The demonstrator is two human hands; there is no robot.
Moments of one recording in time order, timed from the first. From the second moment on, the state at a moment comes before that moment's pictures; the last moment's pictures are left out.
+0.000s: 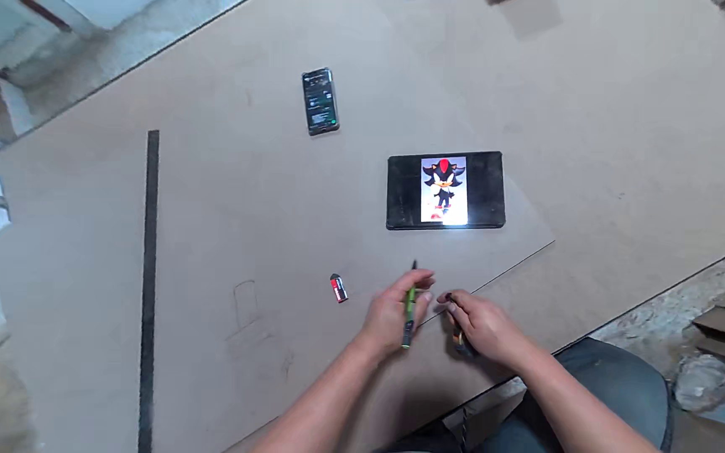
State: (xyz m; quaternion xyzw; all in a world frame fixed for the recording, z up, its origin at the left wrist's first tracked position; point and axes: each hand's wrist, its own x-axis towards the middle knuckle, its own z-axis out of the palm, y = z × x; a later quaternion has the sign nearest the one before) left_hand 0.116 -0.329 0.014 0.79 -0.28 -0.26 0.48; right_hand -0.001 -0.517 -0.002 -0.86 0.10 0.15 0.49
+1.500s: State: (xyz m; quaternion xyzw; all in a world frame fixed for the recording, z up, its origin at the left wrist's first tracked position) left_hand 0.286 -0.372 -0.093 0.94 -0.28 -0.01 0.19; right_hand 0.062 -0.639 -0.055 -0.90 0.32 -0.13 0.28
